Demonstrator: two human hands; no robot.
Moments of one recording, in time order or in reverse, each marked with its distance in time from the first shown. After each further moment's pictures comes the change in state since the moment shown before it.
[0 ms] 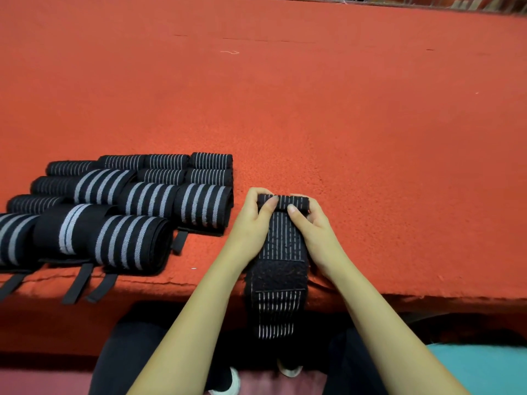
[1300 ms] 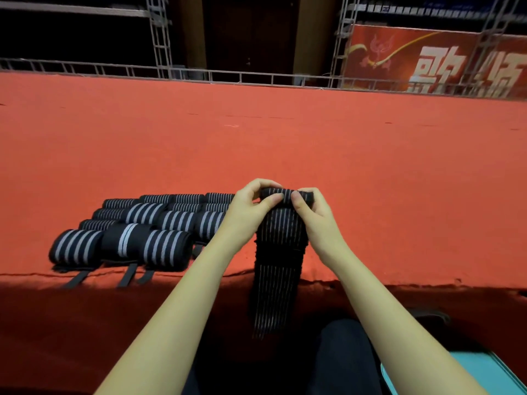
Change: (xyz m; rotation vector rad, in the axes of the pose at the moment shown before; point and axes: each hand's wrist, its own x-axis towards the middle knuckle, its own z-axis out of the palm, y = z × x) left_hand -0.066 0.124 -0.022 -0.041 -0.050 0.355; right_hand -0.086 -0.120 0.014 -0.135 0.075 -0.311
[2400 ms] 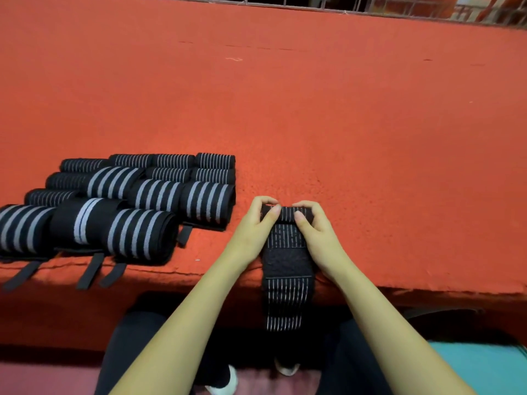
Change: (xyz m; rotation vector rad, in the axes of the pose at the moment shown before) left_hand 0.003 -0.146 0.016 0.011 -0.036 -0.362; right_hand 0.033 0.141 -0.003 -0.118 -0.075 0.219
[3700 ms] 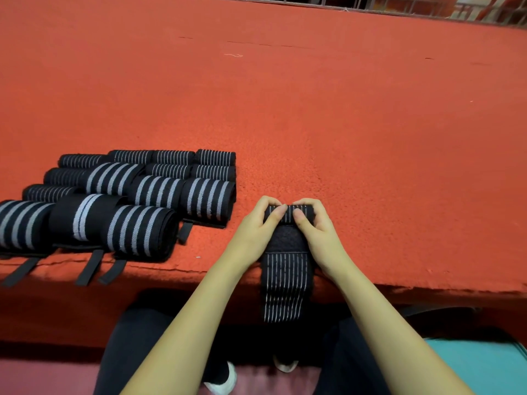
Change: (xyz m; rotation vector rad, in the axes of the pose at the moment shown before) left_hand -0.005 0.001 0.000 0.102 -0.034 0.090; right_hand -0.004 -0.003 0.003 0.062 -0.004 -0.017
